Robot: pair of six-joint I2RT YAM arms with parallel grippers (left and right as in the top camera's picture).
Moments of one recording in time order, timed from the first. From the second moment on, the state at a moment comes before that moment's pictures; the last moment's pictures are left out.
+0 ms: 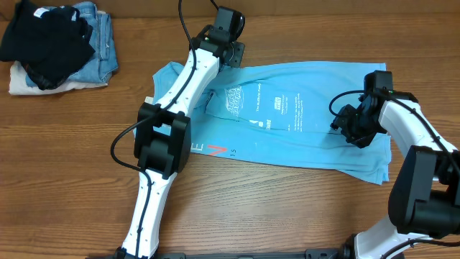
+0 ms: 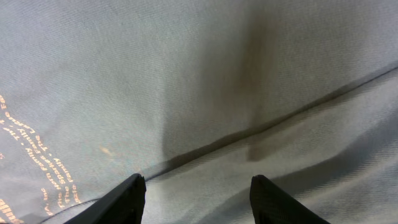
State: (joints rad) left arm -0.39 2.51 2.25 -0.67 -0.09 -0.08; right arm -0.15 1.81 1.16 -0.80 -0.14 0.49
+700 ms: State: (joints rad) left arm -0.39 2.60 2.25 -0.64 -0.09 -0.08; right arm -0.15 1.81 1.16 -0.82 -0.14 0.49
